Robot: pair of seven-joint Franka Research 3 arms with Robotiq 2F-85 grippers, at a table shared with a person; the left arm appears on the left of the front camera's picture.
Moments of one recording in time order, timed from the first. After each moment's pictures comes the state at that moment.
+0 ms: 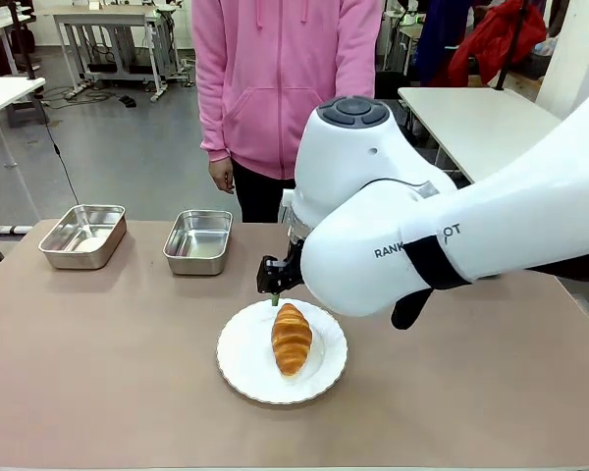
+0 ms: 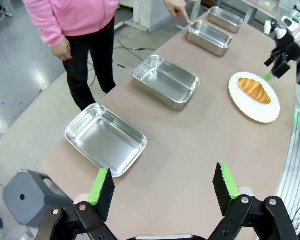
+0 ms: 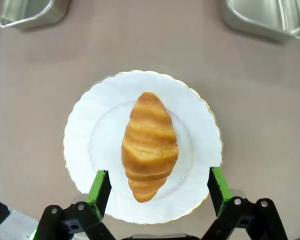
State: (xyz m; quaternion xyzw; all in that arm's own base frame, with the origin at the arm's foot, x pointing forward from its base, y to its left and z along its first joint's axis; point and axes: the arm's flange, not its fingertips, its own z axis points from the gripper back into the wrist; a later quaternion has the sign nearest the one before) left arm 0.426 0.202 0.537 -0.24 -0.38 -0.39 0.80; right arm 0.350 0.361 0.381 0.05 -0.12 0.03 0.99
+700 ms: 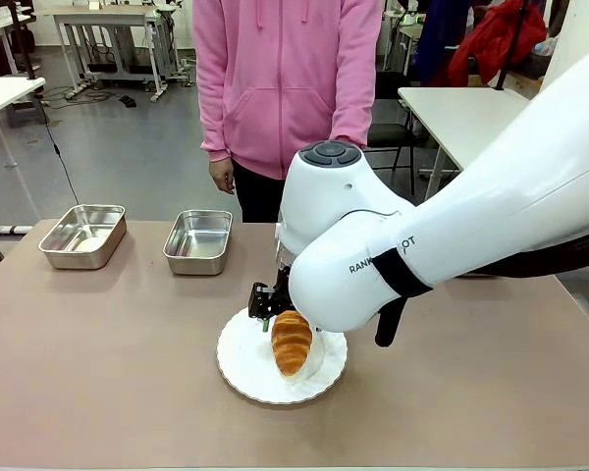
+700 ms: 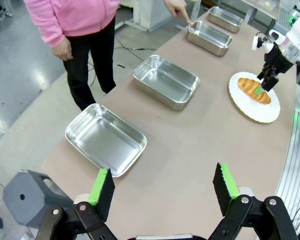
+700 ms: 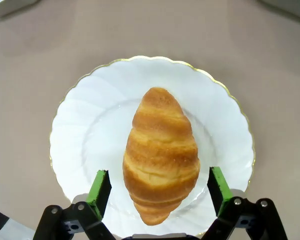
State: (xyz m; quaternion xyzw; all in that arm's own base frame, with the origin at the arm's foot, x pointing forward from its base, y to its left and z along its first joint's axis) left arm 0.426 0.202 0.536 -0.24 -0.38 -0.39 0.80; right arm 0.360 0.377 0.326 0.05 -0.07 0.02 1.00
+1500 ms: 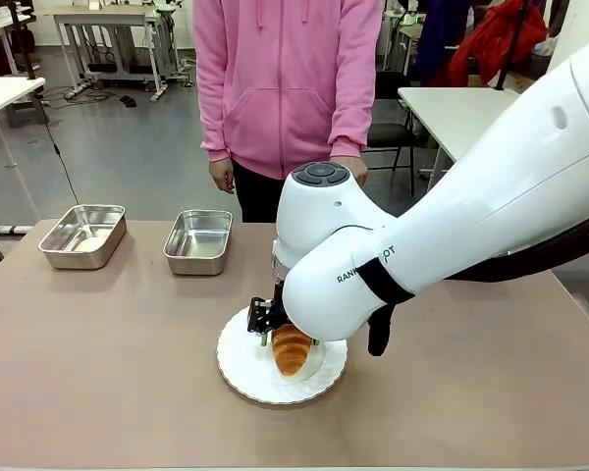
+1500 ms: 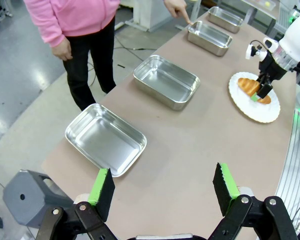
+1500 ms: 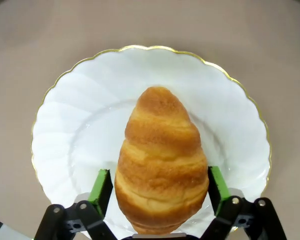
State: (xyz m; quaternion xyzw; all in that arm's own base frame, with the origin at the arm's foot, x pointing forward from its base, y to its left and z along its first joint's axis) left arm 0.426 0.202 0.536 -0.24 -0.38 -0.39 0.80; right arm 0.365 0.382 0.298 0.05 -0.05 0.02 1.00
